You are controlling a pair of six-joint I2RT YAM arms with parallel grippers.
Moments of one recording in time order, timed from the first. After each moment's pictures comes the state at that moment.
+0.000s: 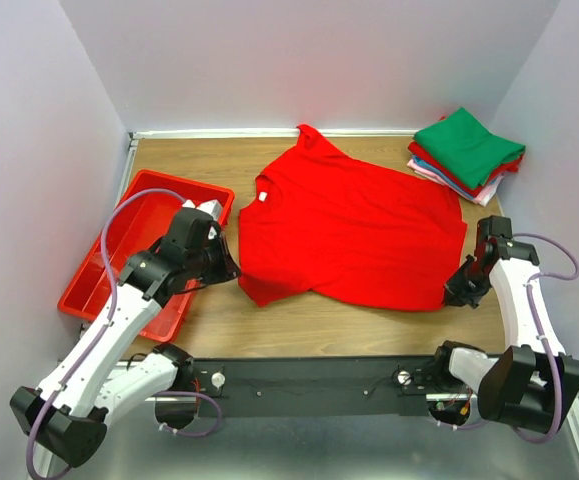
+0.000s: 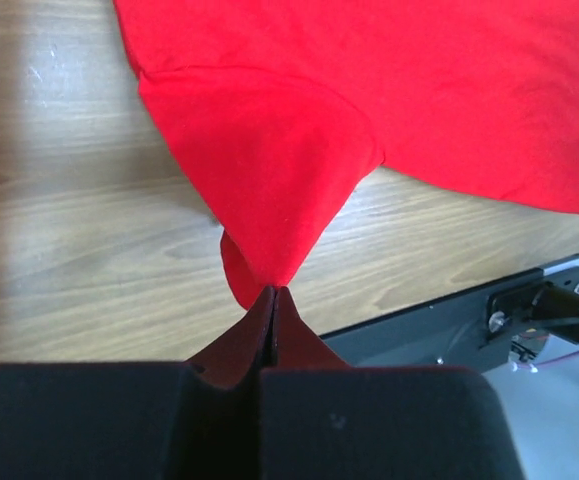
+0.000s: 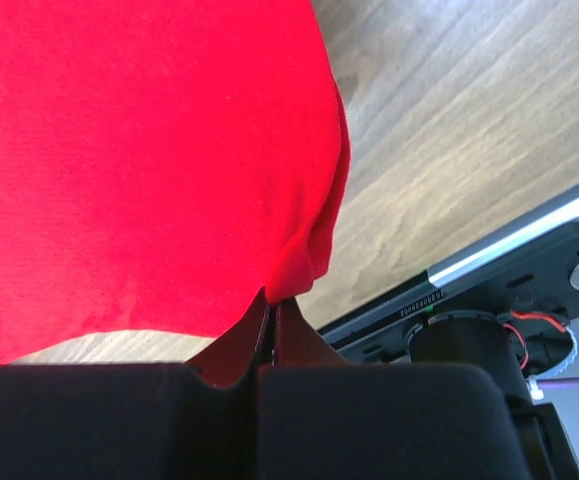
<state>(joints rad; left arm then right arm) -0.49 0.91 0.95 -0.87 0.11 -0.63 -0.24 1.10 0.81 -1.12 0.00 0.59</state>
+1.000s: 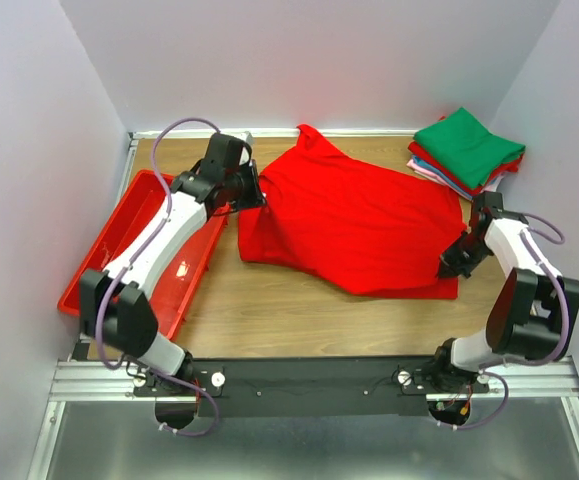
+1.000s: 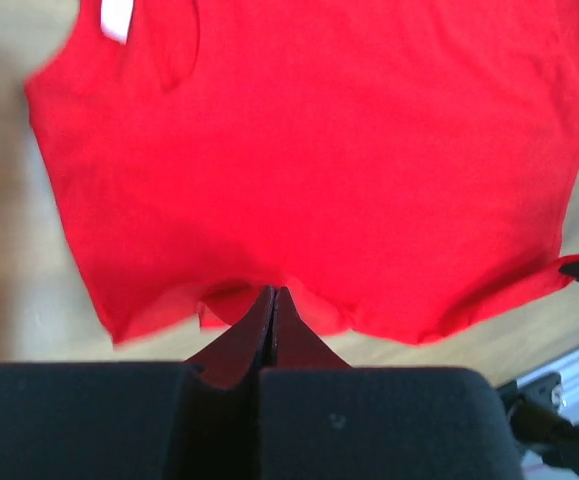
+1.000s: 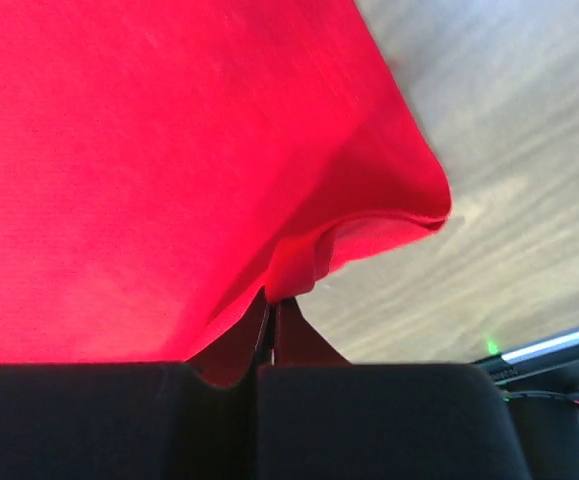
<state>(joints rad) -0.40 1.48 1.36 -0.64 0.15 -0.52 -0.24 1.43 0.94 -0.94 -0.05 0.63</state>
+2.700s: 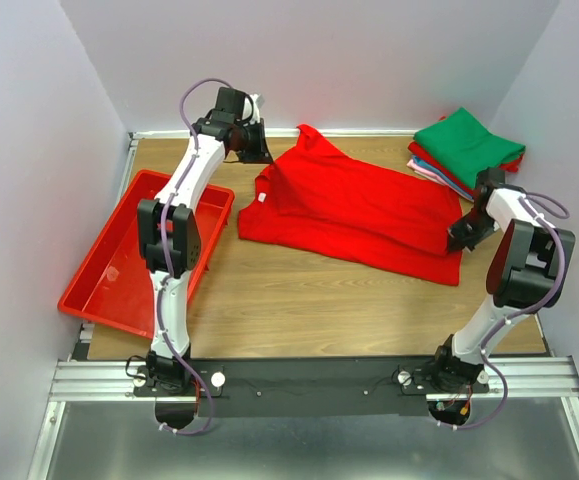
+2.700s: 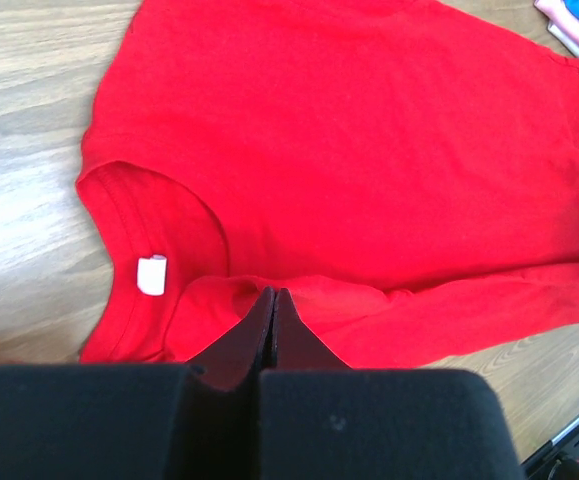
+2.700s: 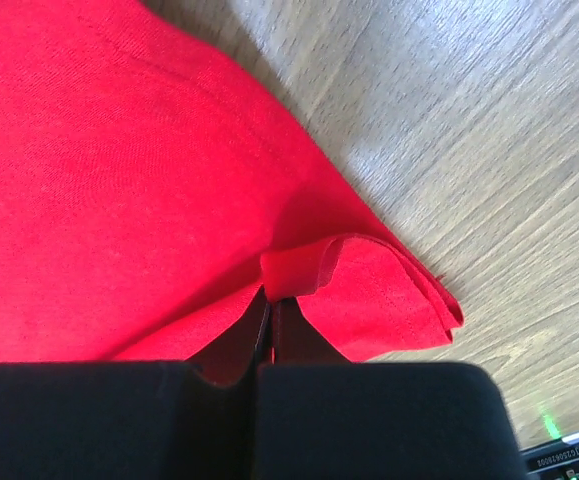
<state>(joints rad) -0.24 2.17 2.12 -0.74 0.38 -0.32 -0.28 1.79 1.24 -0.85 0.06 0.73</state>
